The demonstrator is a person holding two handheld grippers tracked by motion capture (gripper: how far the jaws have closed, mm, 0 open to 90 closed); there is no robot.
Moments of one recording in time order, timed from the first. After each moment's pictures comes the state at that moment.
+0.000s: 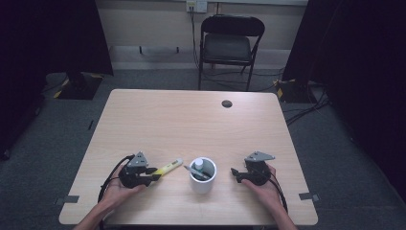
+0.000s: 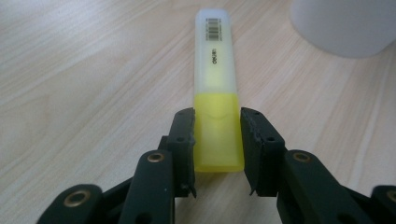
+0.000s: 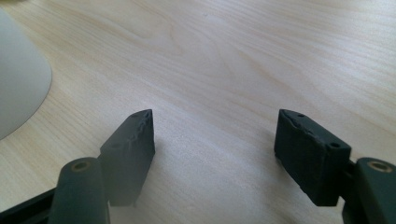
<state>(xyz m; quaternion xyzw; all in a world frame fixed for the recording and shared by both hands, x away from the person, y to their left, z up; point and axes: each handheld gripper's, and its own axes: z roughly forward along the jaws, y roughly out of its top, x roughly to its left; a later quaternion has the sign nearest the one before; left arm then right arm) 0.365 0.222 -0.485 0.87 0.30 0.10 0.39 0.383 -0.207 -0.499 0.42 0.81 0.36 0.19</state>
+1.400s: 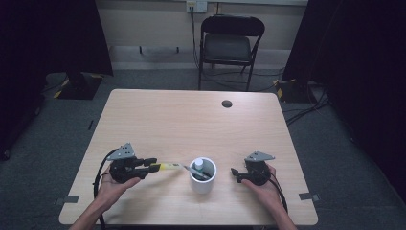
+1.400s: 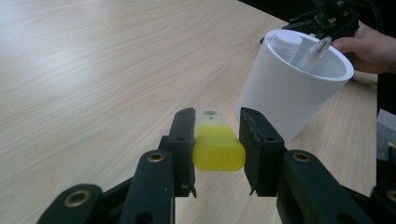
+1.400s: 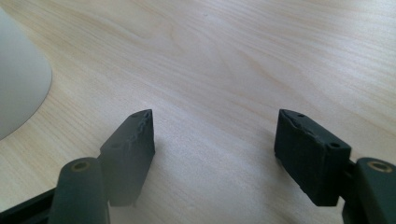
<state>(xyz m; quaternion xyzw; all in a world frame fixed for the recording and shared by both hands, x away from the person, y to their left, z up) 0.356 0.235 -0.438 0.80 0.31 0.08 0.51 0.383 -0.207 -0.499 0.42 0.81 0.36 0.19</state>
